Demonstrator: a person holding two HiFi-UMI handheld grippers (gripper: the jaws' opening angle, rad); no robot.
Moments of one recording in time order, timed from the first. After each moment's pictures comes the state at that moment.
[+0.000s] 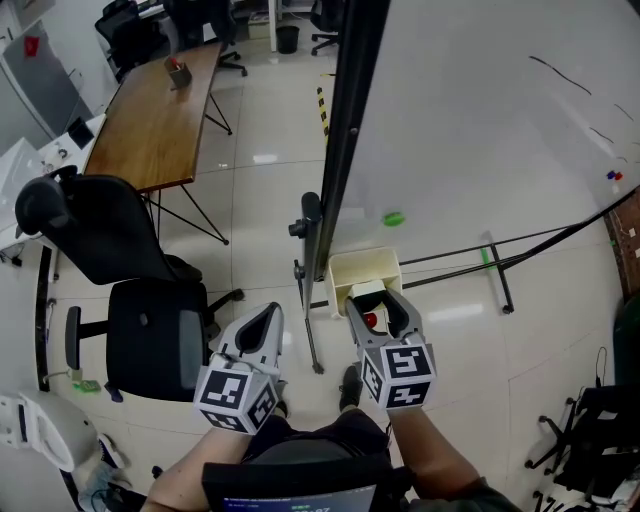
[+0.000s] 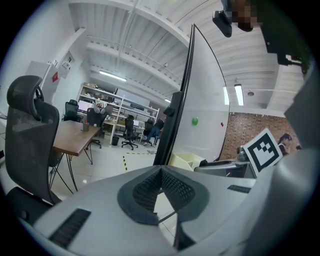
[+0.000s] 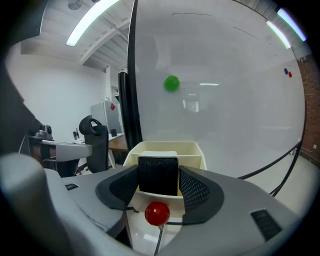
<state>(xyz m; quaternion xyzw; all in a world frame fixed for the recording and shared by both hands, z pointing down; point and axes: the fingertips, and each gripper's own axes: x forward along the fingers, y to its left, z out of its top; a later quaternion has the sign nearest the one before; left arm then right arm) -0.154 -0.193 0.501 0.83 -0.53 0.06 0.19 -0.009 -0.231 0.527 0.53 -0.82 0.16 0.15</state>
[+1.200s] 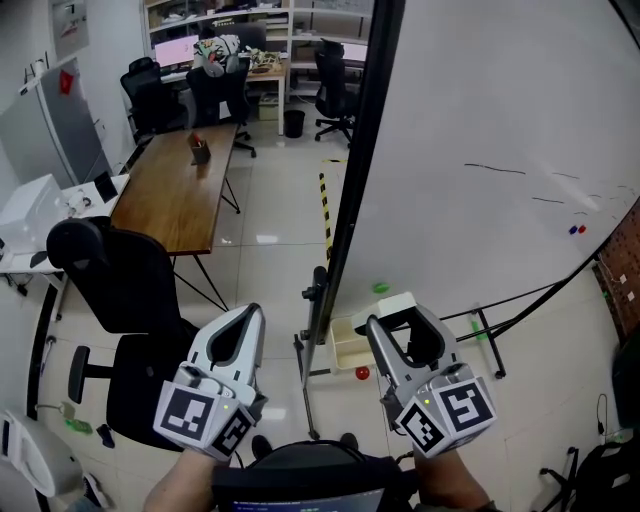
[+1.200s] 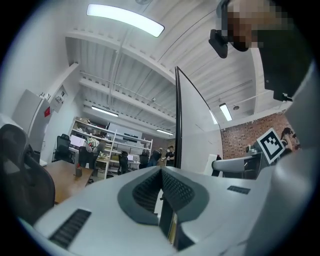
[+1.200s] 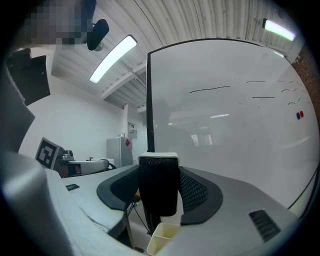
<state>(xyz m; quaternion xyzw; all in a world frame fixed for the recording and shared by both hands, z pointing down) -0.186 -0.186 0.288 0.84 -0.53 -0.06 0.03 -0.013 -0.205 0.280 0.48 -0.87 0.04 -0.03</state>
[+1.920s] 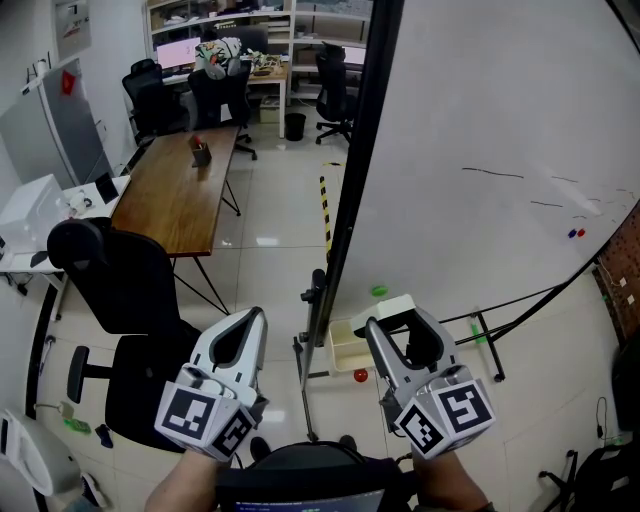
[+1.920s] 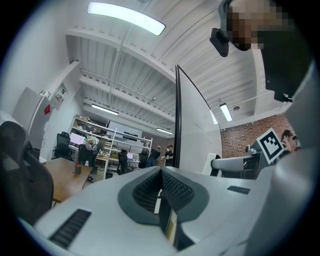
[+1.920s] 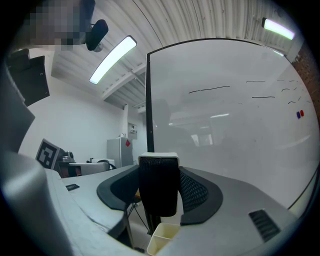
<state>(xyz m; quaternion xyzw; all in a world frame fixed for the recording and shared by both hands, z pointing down) -0.184 -0.186 0.292 0.84 -0.53 -0.07 0.05 -0.012 -0.205 0.279 0.48 -0.88 0.04 -0.03</state>
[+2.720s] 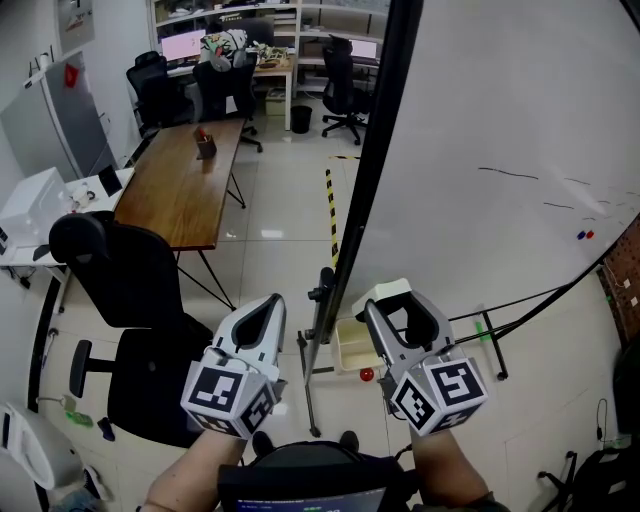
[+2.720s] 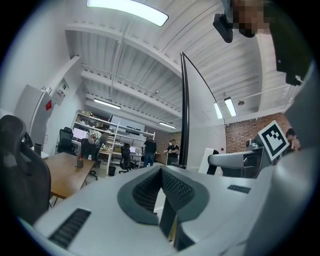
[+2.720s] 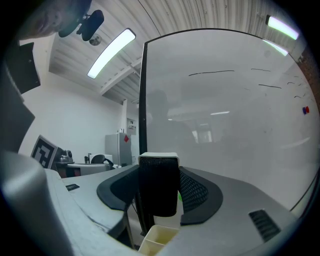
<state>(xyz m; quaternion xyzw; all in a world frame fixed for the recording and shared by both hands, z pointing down) -0.176 -0.224 0.326 0.84 -0.54 -0.03 0.07 -0.024 -0.243 0.301 0.49 -0.87 0.05 0.00</state>
